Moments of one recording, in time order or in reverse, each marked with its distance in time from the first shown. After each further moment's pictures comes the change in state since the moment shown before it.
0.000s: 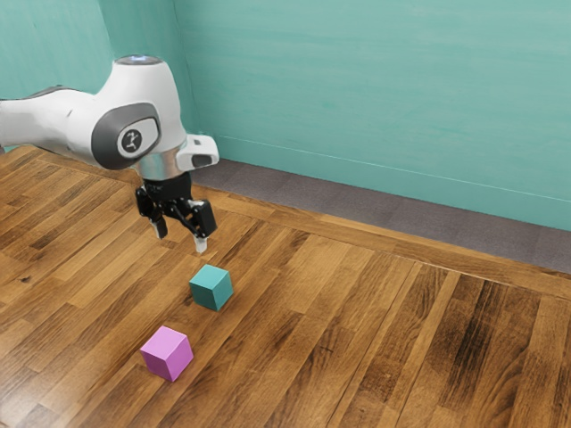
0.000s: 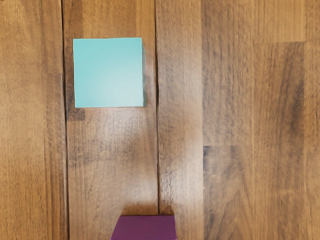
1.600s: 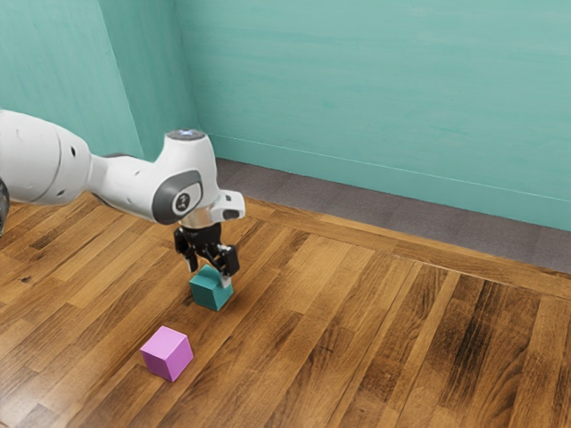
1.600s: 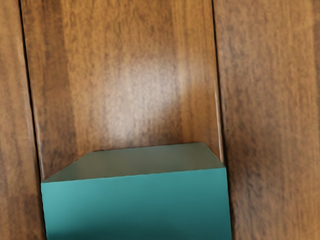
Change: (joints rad) arm 0.069 0.447 -0.004 0.127 0.053 0.299 0.100
